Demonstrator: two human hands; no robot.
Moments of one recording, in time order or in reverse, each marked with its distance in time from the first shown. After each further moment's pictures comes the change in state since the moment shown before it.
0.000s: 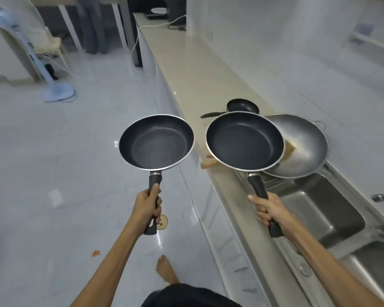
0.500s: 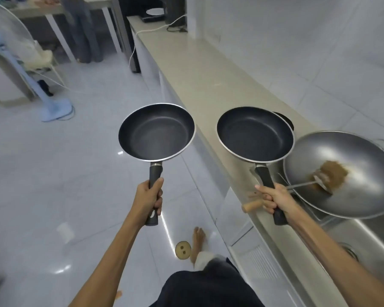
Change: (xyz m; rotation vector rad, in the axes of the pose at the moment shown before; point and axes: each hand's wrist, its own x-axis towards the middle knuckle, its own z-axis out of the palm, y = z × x) left_hand 0.236 0.125 -0.098 0.135 -0.061 0.081; right_hand 0.193 -0.105 0.138 0.147 0.046 -0.024
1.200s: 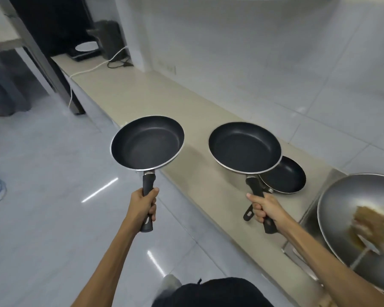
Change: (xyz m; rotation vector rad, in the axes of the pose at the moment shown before) left_hand 0.425 0.166 0.025 0.133 -0.263 0.037; right_hand 0.286 -0.146 0.085 0.115 0.282 -0.013
